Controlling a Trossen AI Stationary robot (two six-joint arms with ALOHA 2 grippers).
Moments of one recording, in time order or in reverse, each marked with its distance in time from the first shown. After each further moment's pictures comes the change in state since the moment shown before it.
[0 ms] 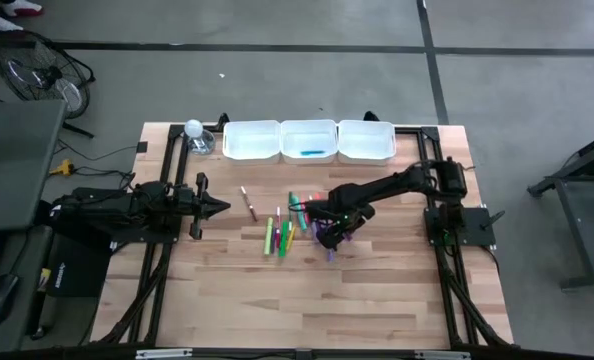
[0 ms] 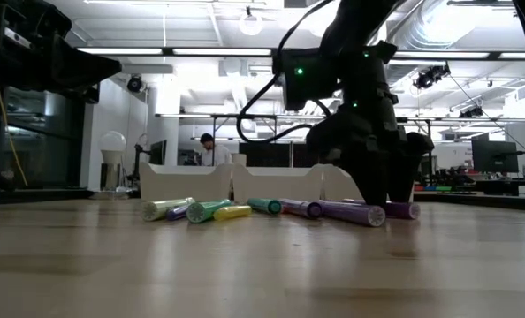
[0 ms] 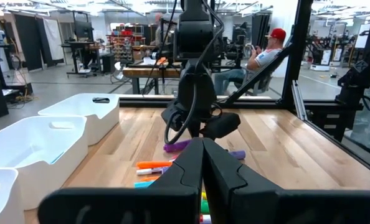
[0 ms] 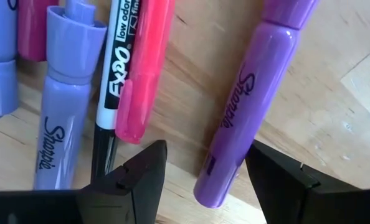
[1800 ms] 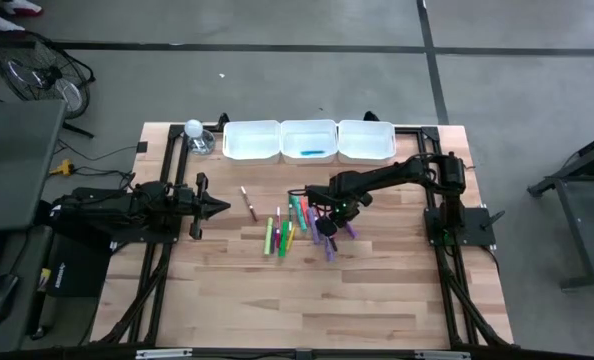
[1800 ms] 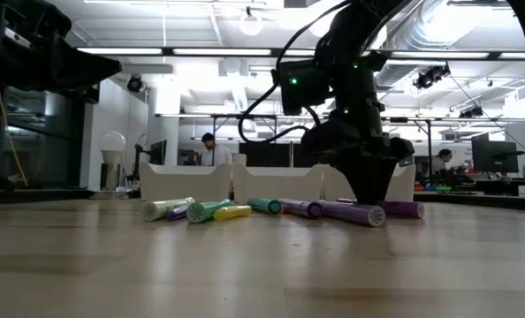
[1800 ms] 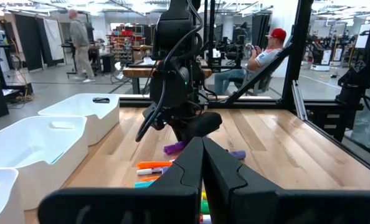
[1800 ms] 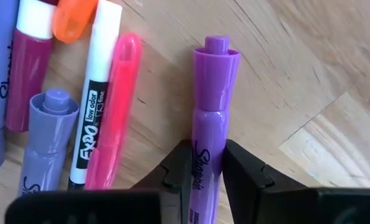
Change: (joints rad) left arm 0.000 0.000 0.000 0.000 -0.001 0.000; right arm -0.098 0.004 -0.002 0.012 0.063 -0.151
